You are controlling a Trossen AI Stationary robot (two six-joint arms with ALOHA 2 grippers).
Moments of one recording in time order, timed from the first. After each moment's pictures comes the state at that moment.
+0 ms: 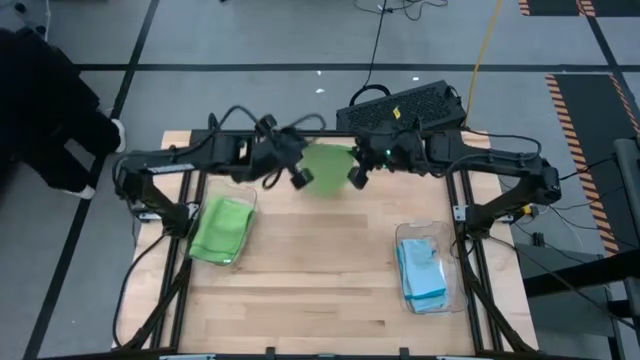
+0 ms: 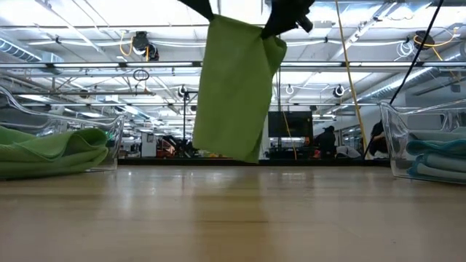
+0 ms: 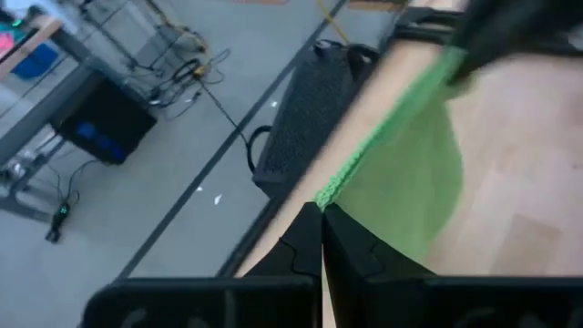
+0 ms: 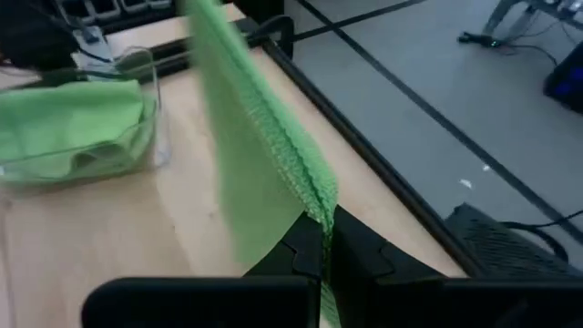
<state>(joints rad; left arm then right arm) 0.04 1.58 1.78 -0.96 -0.65 -0.13 -0.16 1.41 1.41 -0.69 0.34 0.20</state>
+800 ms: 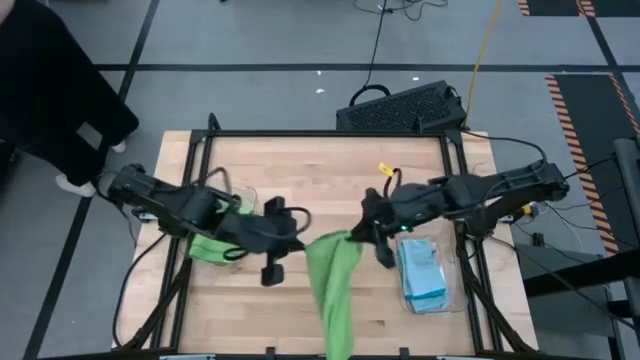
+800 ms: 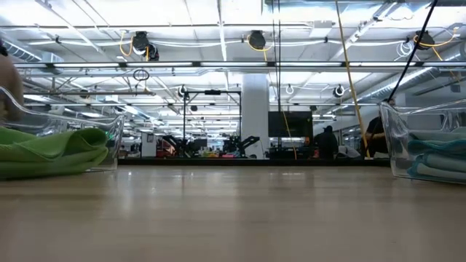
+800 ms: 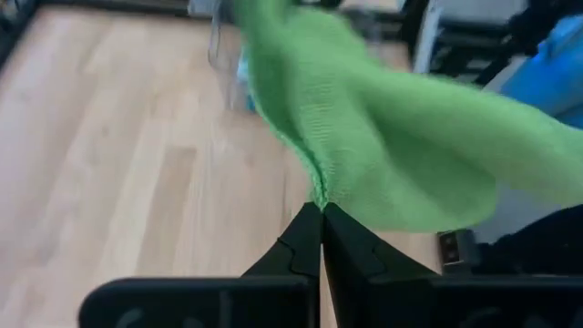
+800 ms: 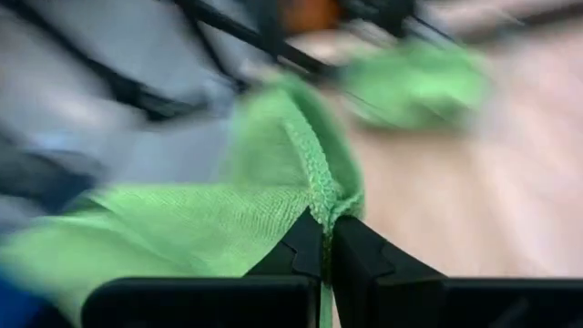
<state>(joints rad) -0.39 1.58 1.80 -0.98 -0.23 -0.38 0.25 1.36 1.40 -0.53 -0.03 0.41</state>
